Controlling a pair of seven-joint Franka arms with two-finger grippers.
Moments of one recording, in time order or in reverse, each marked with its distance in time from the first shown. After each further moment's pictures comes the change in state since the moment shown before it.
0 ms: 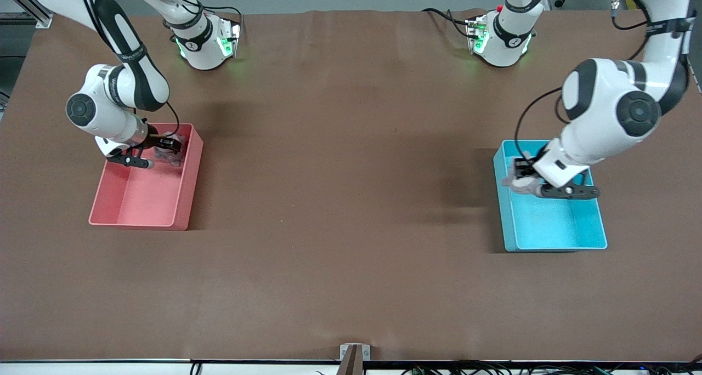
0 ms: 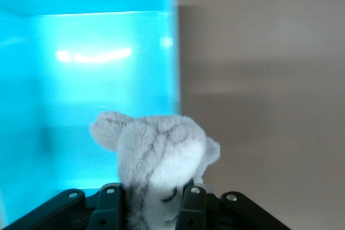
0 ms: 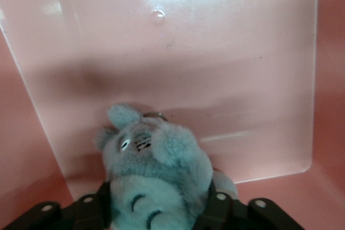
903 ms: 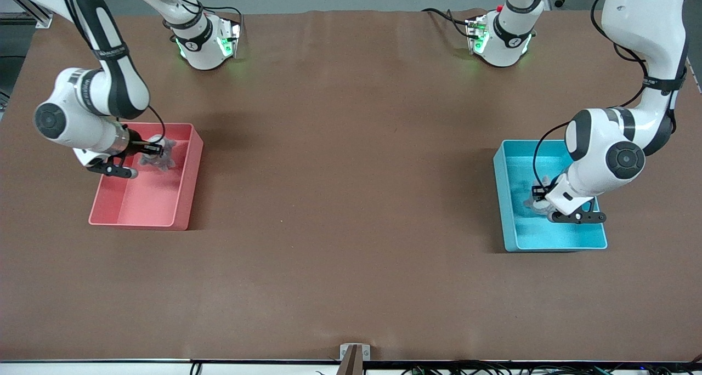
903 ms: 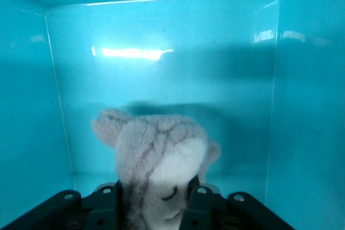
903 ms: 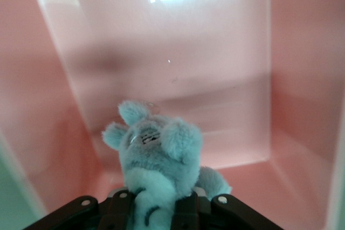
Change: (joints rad) left arm 0.103 0.248 -0.005 -0.015 0.117 0.254 0.014; right arm 0.000 -0.037 0.006 0.297 0.000 -0.417 0.000
